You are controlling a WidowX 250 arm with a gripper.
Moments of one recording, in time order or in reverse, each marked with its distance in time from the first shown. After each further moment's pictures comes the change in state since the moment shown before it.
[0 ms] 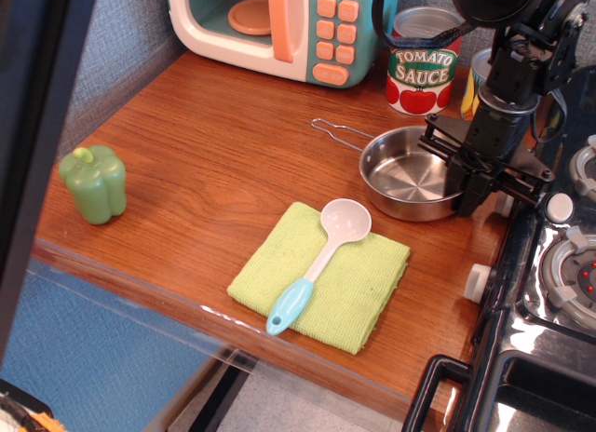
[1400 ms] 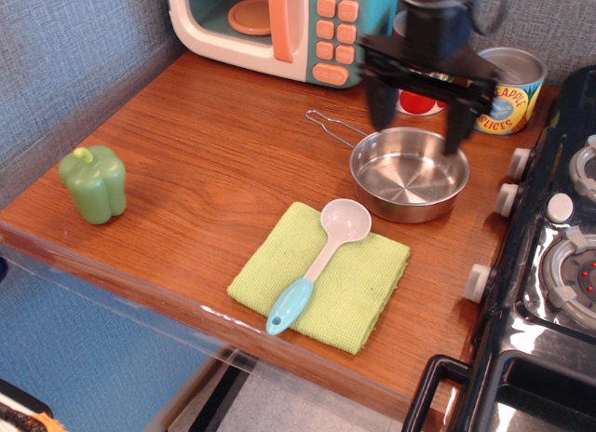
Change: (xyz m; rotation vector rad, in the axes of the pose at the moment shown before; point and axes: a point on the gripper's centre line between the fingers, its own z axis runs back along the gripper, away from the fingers) arm -0.038 0.052 0.081 -0.152 -0.110 0.101
